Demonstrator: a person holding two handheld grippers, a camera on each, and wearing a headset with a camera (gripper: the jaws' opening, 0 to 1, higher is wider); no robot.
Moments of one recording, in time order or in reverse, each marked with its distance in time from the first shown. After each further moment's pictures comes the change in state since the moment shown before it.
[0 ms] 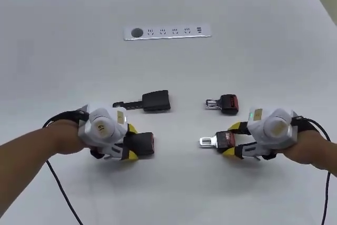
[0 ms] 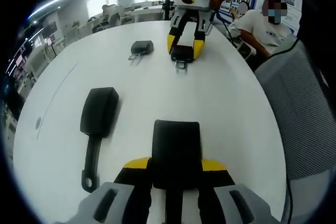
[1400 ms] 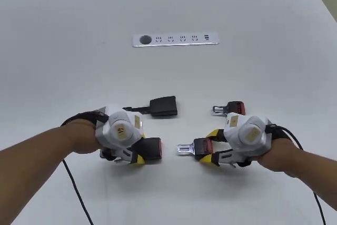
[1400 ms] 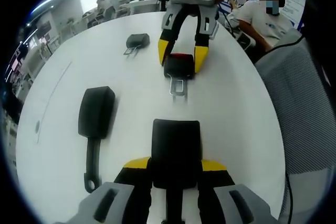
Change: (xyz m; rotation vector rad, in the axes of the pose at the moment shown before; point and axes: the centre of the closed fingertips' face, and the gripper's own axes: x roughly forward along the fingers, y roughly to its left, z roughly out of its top) left arm 0.001 -0.006 0.005 0.030 0.091 -0.005; right arm 0.038 0.030 0.061 0.000 -0.098 0.054
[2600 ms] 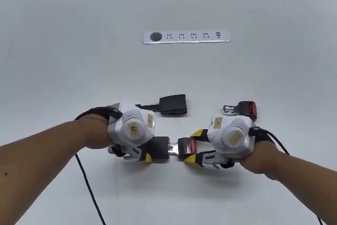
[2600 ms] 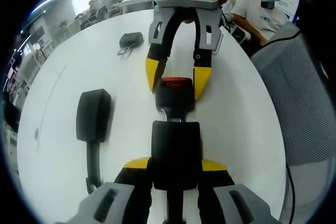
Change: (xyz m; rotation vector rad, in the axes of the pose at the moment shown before) left arm 0.002 0.005 -0.004 0.052 0.033 -0.021; right arm 0.042 0.023 0.039 -0.025 -0.057 0.025
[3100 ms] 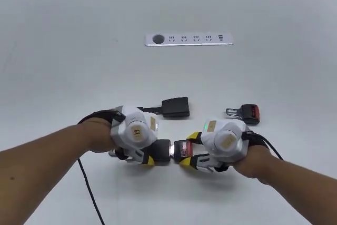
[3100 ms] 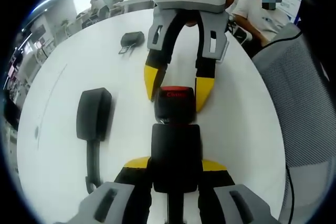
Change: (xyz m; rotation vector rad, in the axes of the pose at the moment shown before) left arm 0.002 -0.002 -0.002 -0.014 0.005 0.005; right arm 0.007 0.004 0.012 0.004 -0.004 -0.017
